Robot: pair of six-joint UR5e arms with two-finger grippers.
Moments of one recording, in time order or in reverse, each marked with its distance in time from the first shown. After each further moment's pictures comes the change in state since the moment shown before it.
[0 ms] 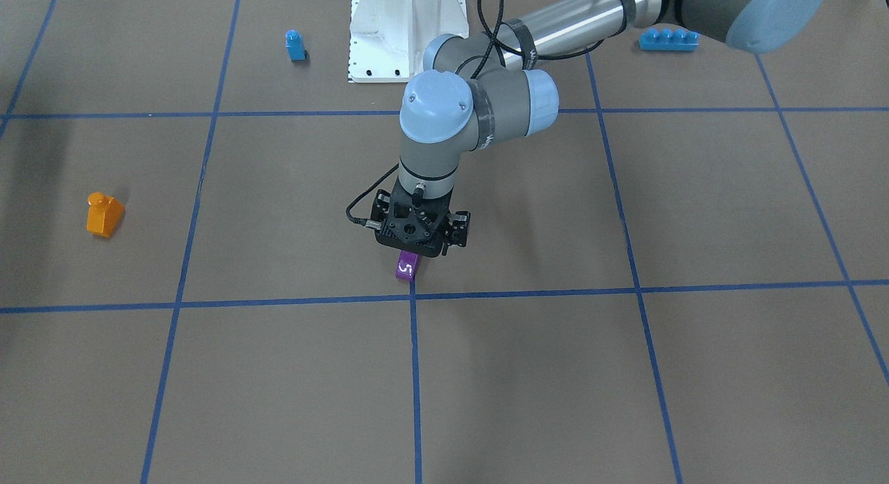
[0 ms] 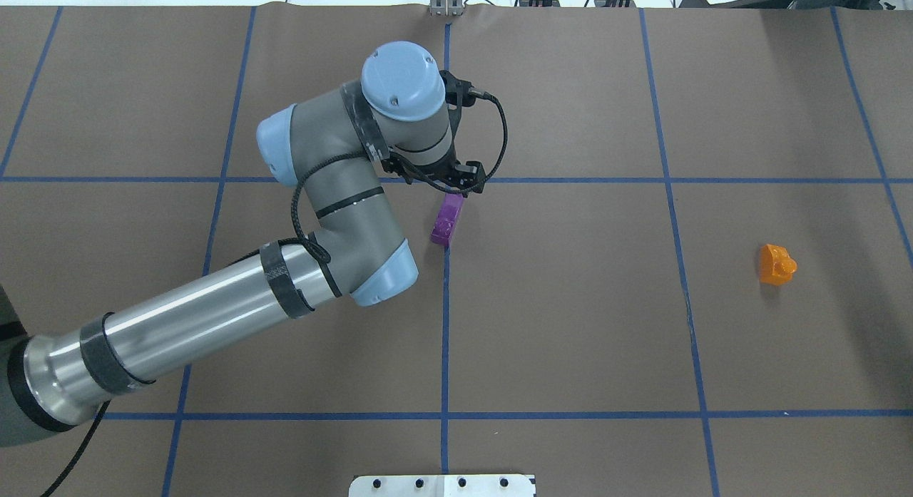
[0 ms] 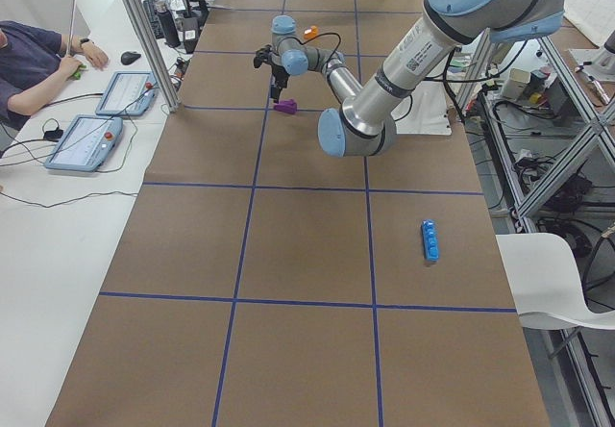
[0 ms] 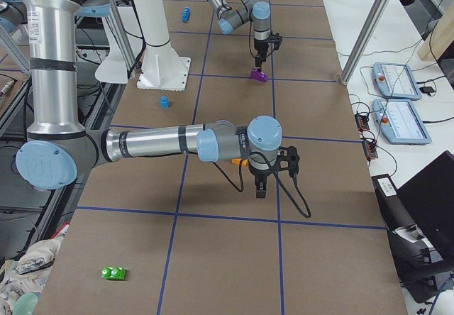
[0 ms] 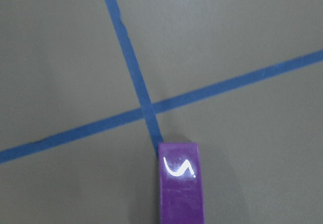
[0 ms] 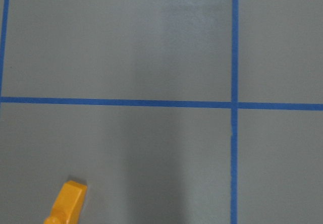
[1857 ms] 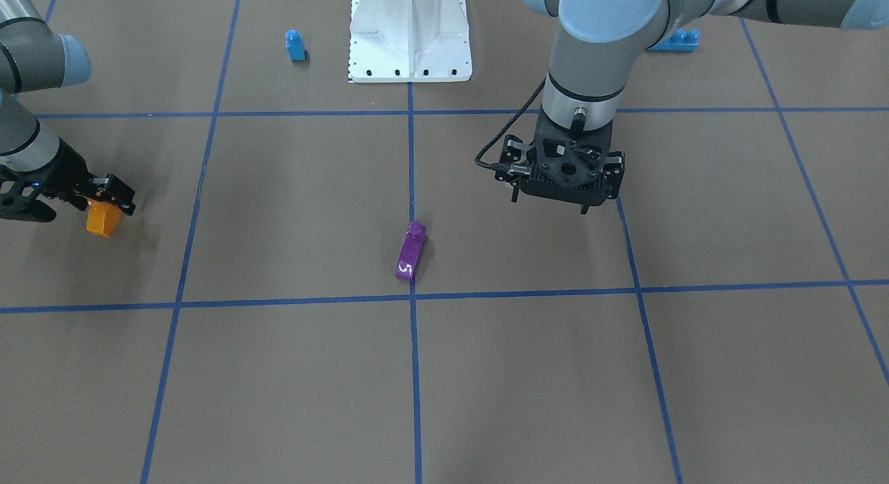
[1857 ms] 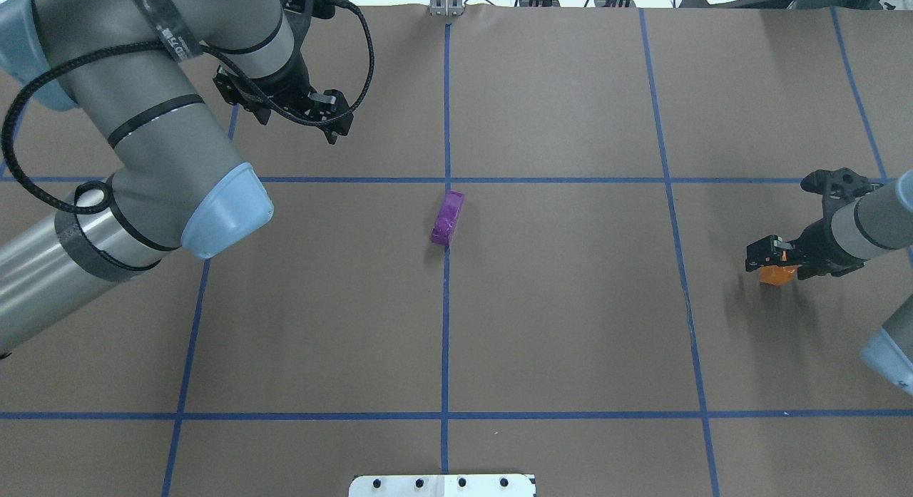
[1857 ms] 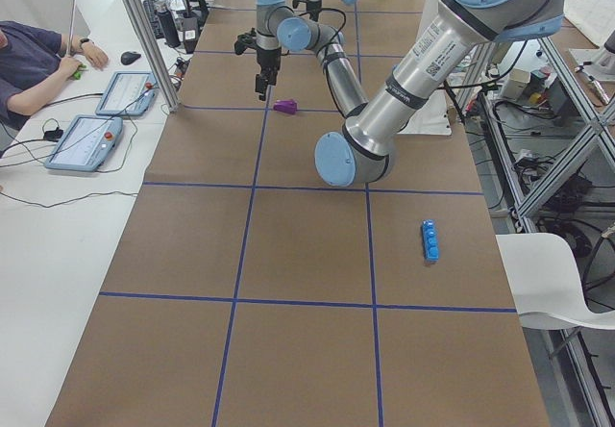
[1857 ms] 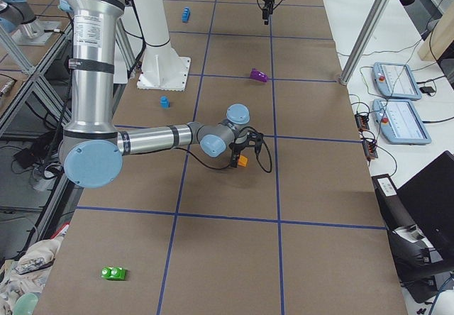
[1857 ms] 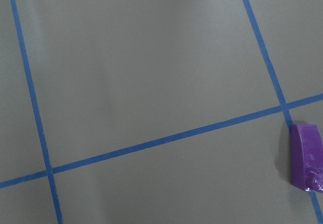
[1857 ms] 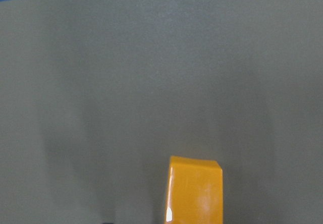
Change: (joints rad) left arm -0.187 0.186 -0.464 0.471 -0.065 0.215; right arm -0.632 -0.043 -0.068 0.485 -0.294 0.842
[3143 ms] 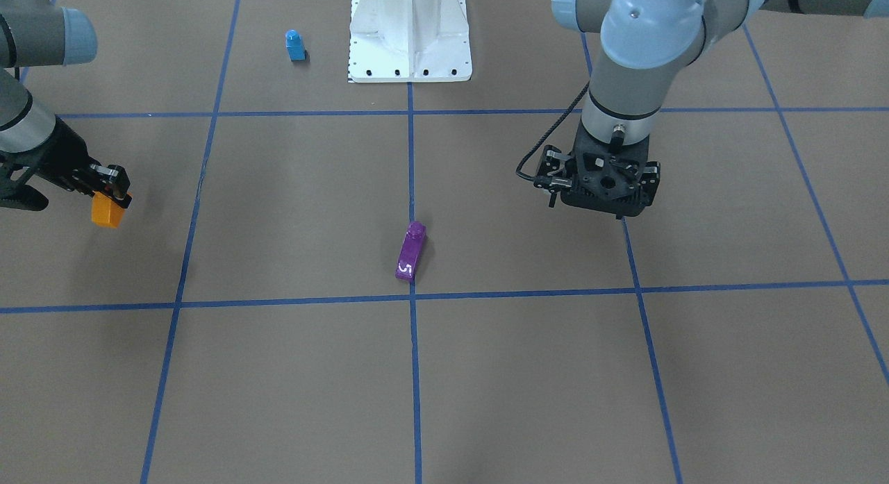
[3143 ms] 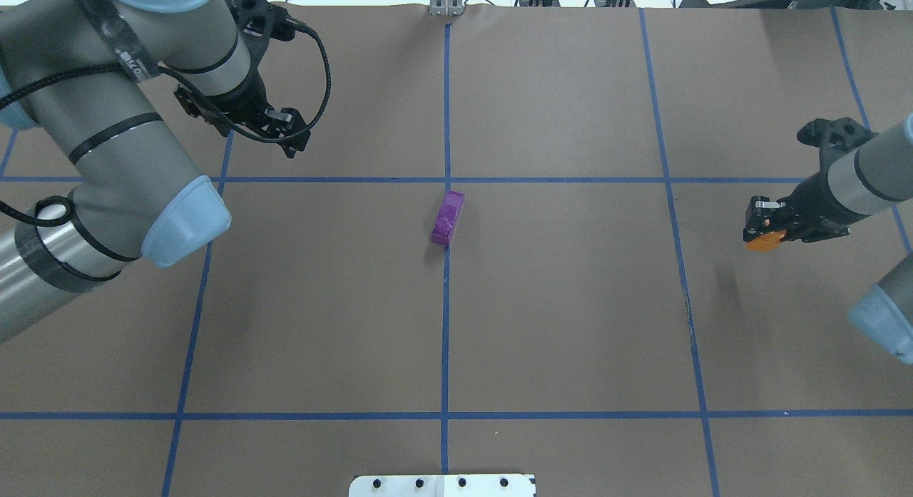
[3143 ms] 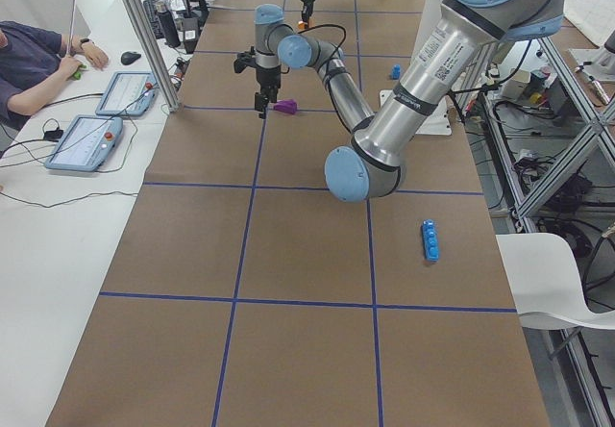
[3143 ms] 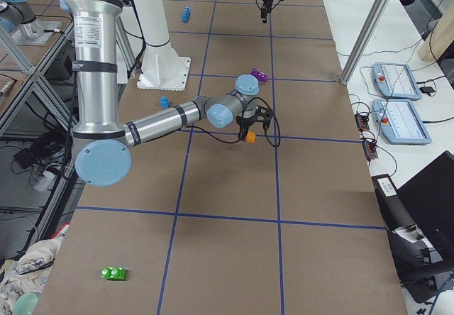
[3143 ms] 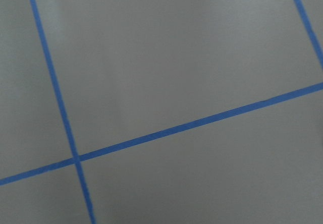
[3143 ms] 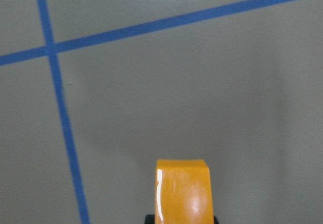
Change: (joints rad) left arm -0.045 0.134 -0.036 -0.022 -0.012 0.107; right arm 0.065 0.136 0.205 -0.344 0.046 0.001
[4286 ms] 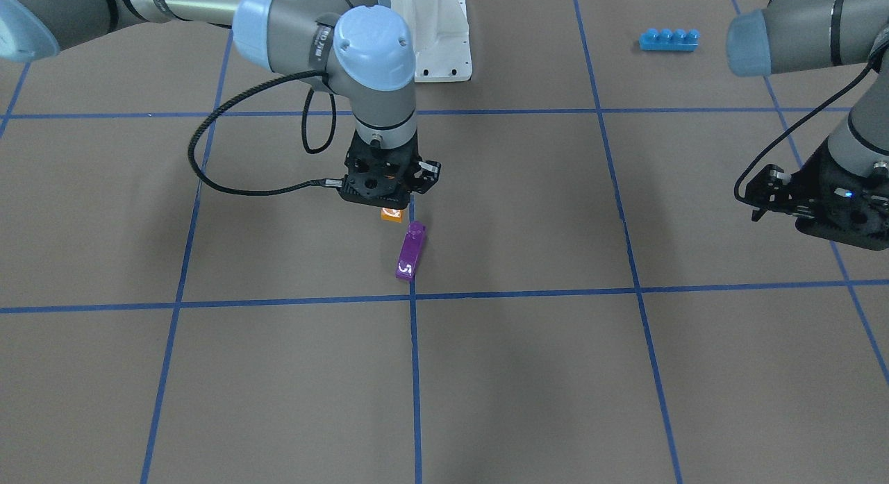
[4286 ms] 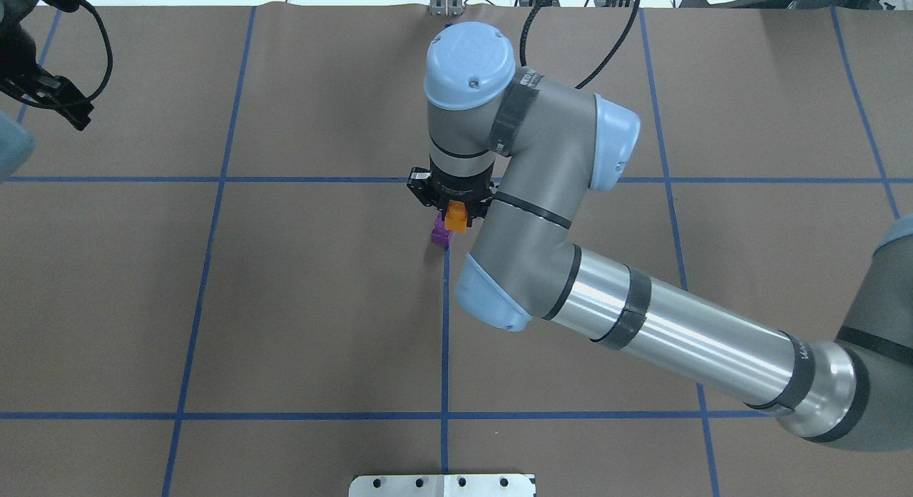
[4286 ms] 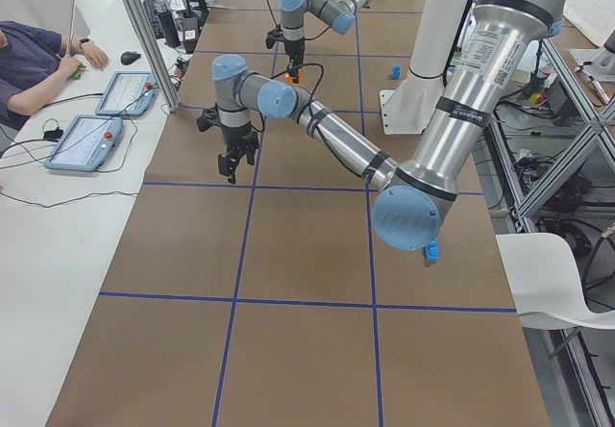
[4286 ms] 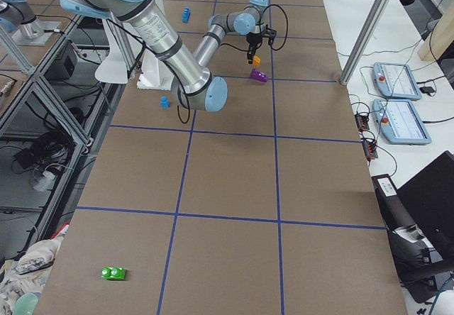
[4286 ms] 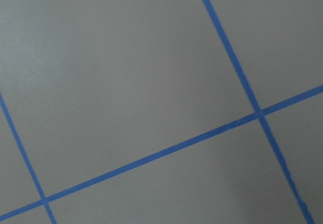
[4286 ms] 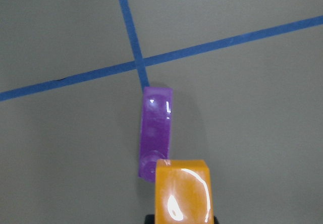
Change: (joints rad) left arm -0.298 0.260 0.026 -0.006 -0.085 0.494; right arm -0.339 0.879 -0.411 -0.383 -0.189 0.321
